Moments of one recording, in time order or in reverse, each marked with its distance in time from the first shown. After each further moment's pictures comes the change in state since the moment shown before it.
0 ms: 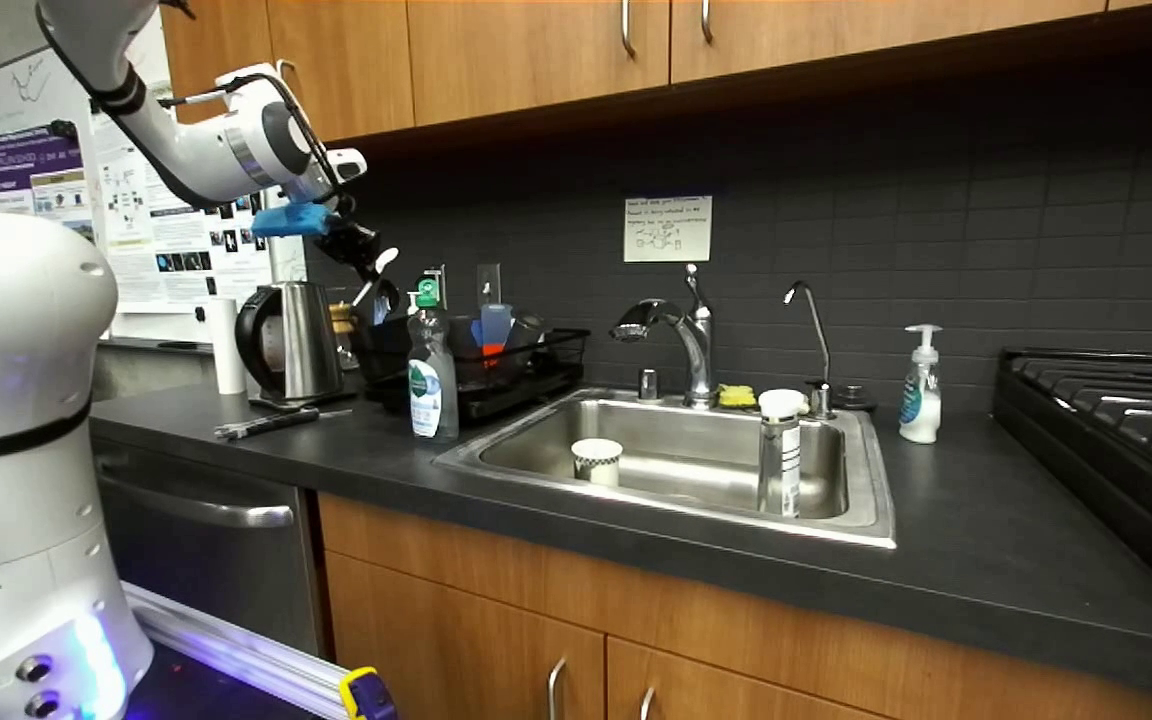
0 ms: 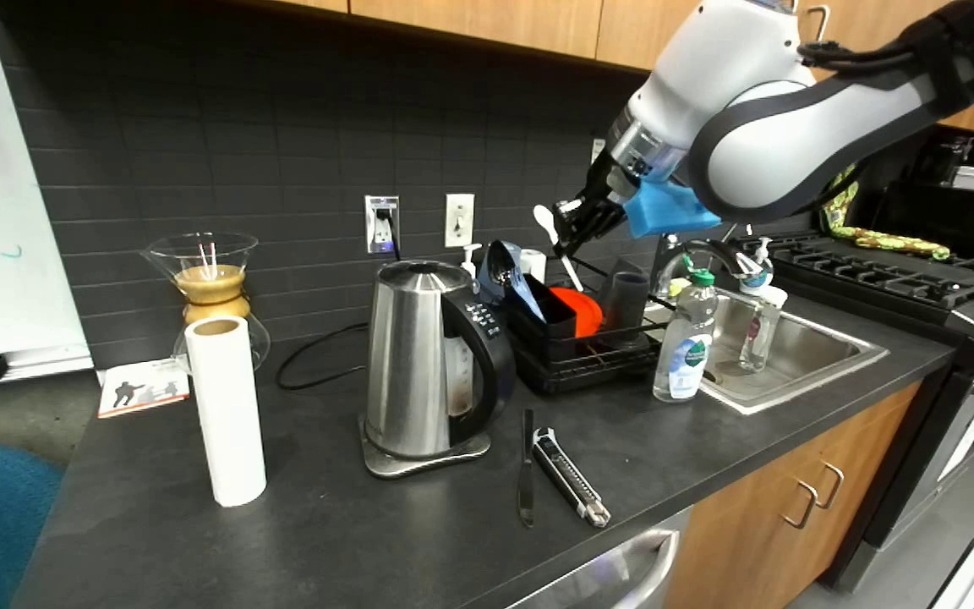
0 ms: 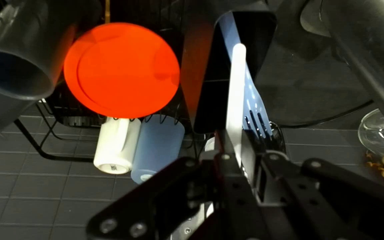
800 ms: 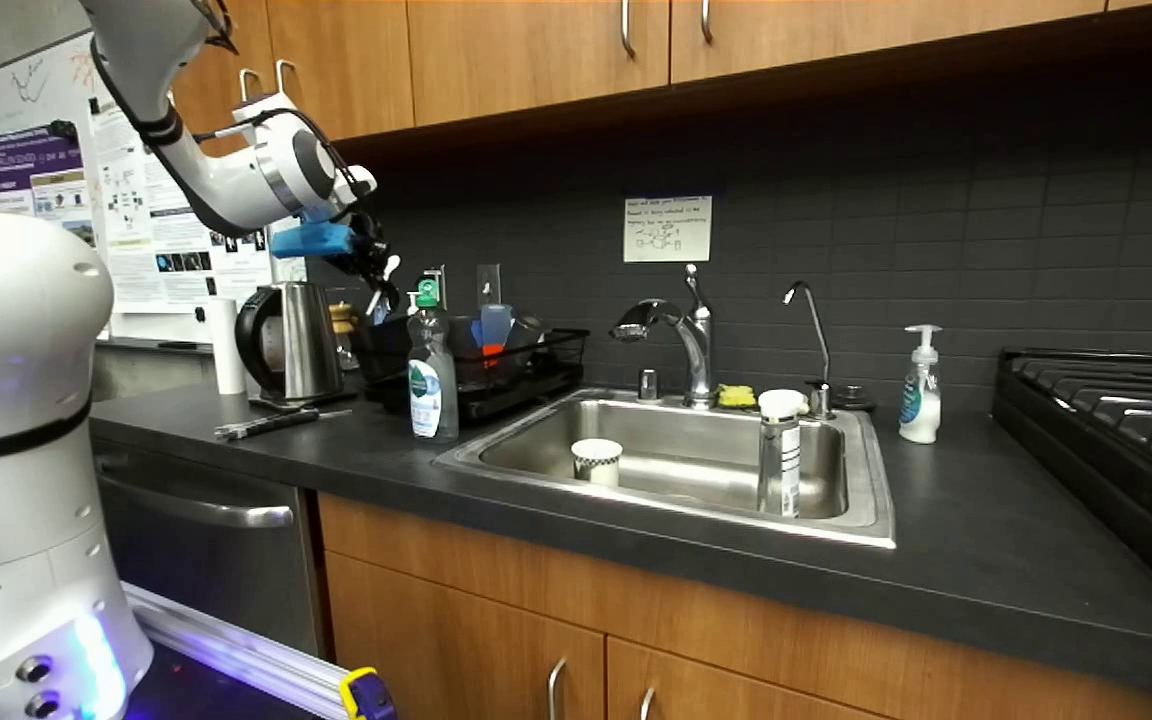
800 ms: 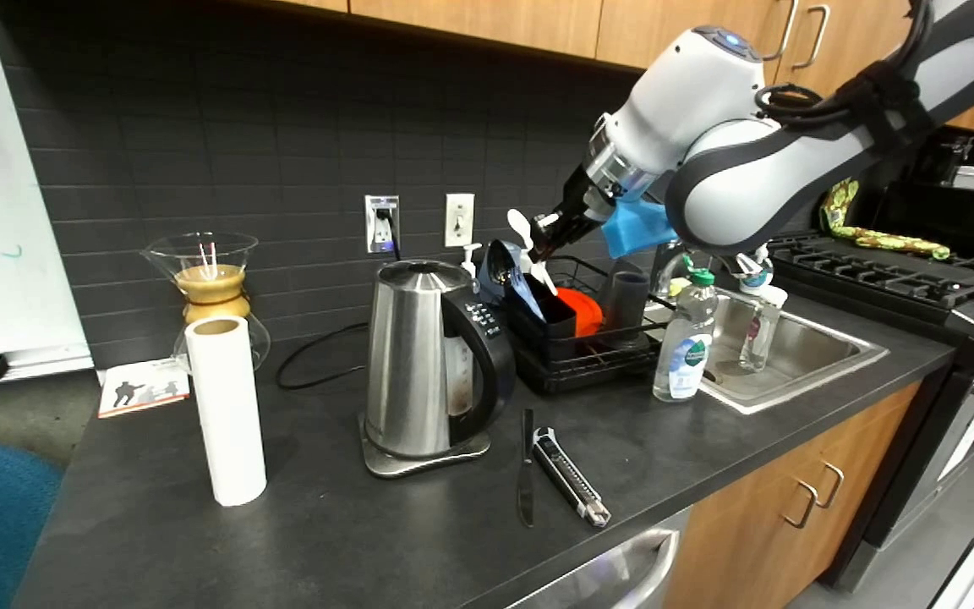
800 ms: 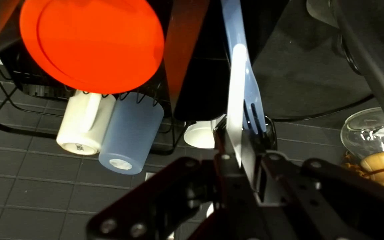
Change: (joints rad) arm -0.031 0.133 0.007 0.049 -0.161 0.158 0.009
